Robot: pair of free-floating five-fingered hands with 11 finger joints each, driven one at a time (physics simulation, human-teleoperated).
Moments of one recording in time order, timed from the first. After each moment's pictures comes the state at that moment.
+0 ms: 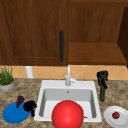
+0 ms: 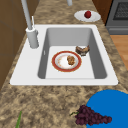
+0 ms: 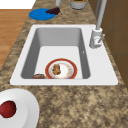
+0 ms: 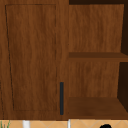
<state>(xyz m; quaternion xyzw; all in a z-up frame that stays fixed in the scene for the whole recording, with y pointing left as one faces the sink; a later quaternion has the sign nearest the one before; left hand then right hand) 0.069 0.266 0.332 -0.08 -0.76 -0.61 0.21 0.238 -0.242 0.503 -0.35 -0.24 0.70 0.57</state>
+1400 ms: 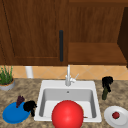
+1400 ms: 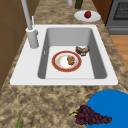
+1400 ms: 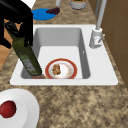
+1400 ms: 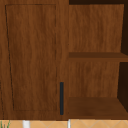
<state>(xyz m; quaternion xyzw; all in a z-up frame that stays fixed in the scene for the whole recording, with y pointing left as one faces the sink) 0.069 0.266 0.332 -0.08 -0.76 -0.61 0.21 0.326 -0.325 0.366 -0.38 -0.35 0.66 0.54</state>
